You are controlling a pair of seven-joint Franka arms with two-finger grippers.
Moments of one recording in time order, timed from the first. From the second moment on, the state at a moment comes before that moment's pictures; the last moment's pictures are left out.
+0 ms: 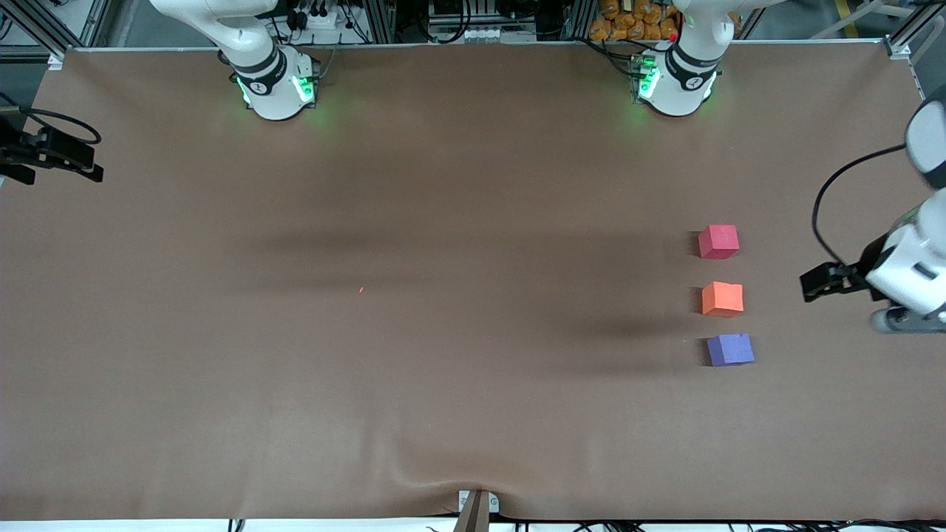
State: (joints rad) left arm 0.11 0.27 -0.17 -1.40 0.13 1.75 -0.07; right arm 0.06 0.04 -0.11 -1.43 0.01 1.35 -0.08
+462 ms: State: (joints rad) left arm 0.08 0.14 -0.17 -1.42 0.04 1.65 -0.07; right arm 0.06 0.04 -0.11 -1.43 0.01 1.35 -0.08
